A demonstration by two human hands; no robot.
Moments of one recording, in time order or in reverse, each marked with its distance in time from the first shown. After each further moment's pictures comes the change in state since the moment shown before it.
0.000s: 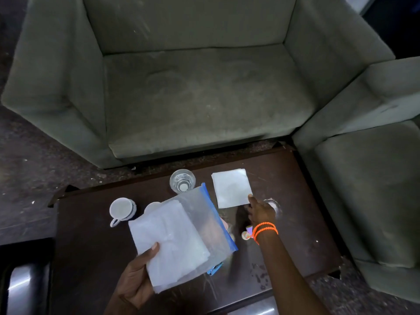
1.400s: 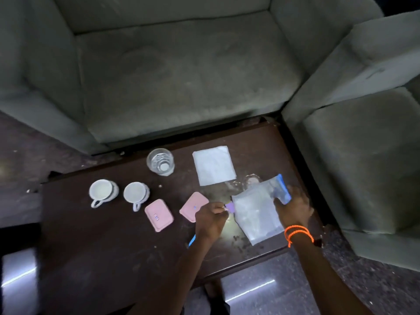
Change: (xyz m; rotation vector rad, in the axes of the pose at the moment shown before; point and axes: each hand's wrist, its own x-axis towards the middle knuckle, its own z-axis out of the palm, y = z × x) left_hand 0.105 -0.160 0.128 1.426 0.315 0.368; right_hand 0.018 0.025 -0.161 -0.766 0.330 -0.532
